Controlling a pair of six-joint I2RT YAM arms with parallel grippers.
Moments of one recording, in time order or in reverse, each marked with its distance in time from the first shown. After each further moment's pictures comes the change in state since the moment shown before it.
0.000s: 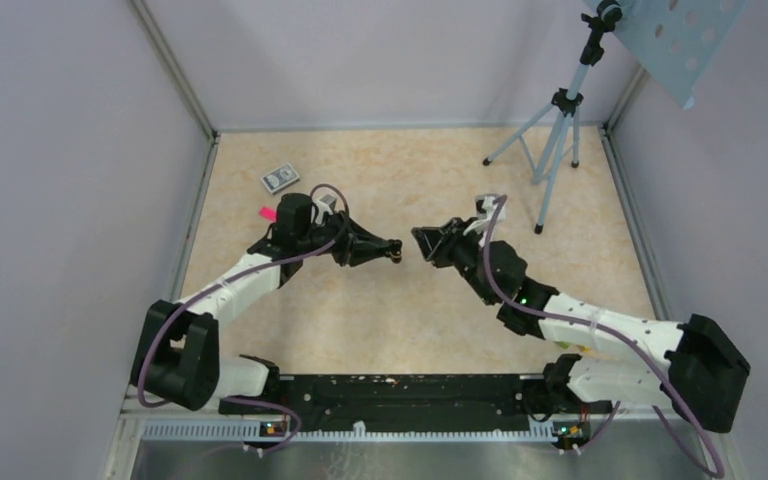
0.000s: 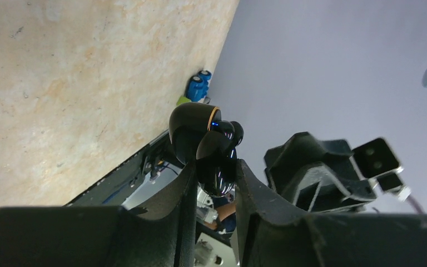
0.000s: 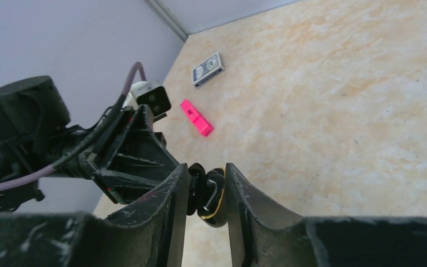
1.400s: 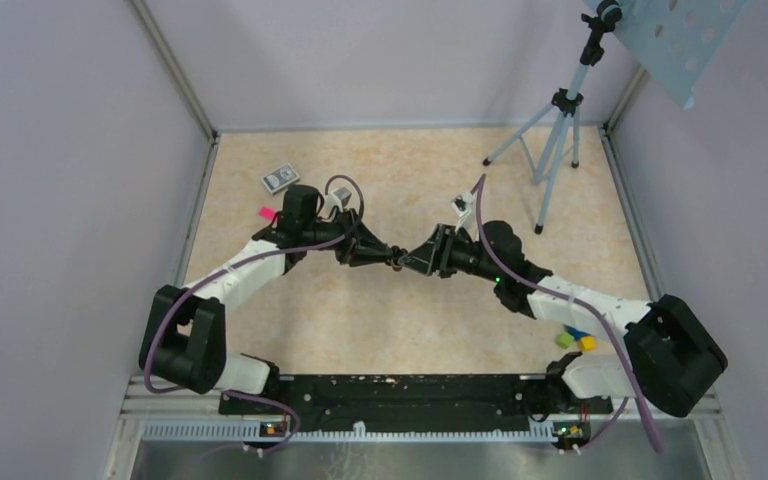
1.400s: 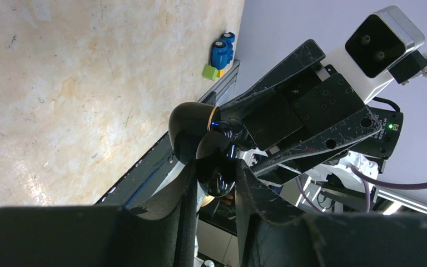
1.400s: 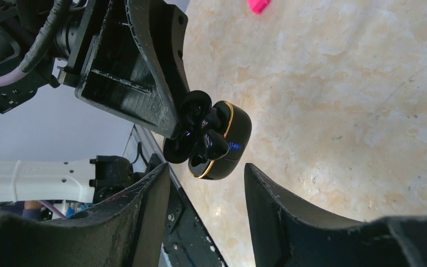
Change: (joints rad) left arm 0.000 0.094 0.101 -0.134 0.157 0.316; right arm -0.290 0.133 -0.013 -0.079 -0.807 0.240
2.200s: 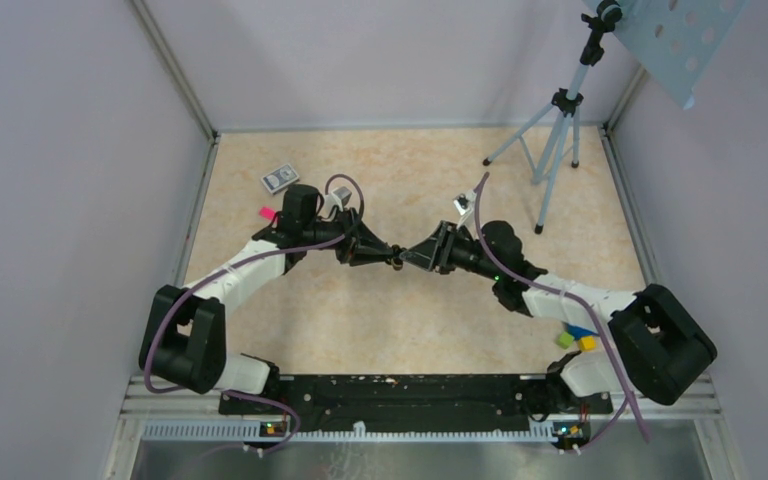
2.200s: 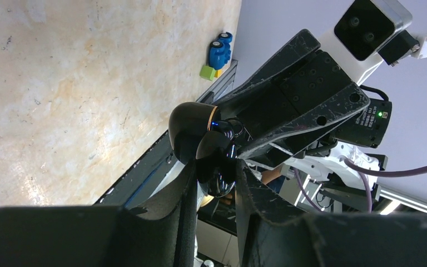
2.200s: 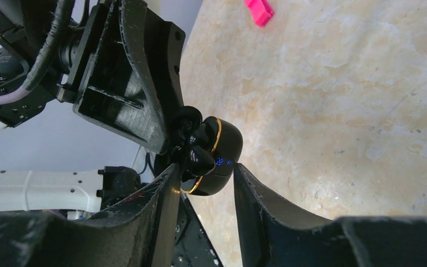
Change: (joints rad) left arm 0.000 0.000 0.000 0.009 0.006 -0.008; right arm -0.033 0.071 -0.027 0.162 -0.026 0.054
